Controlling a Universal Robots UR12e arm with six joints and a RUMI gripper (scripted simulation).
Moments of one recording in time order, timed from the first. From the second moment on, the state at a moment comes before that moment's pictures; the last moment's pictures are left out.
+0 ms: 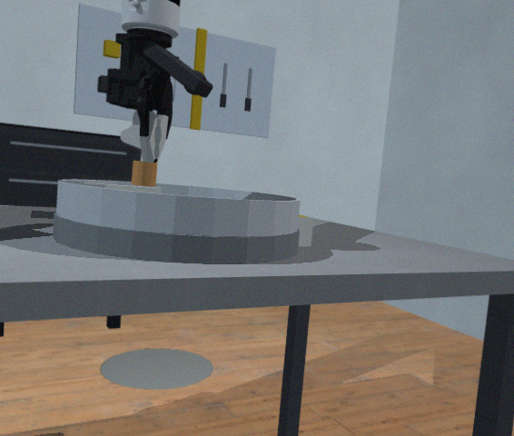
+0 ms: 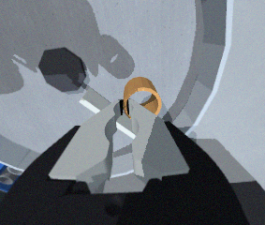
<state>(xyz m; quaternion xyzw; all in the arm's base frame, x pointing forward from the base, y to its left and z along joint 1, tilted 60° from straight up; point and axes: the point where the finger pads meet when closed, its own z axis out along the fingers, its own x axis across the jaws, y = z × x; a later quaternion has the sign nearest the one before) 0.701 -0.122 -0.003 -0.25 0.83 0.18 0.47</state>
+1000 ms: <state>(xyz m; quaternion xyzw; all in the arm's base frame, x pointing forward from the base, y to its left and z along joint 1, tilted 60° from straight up) 0.719 -0.108 -0.018 -0.25 0.83 0.18 0.47</state>
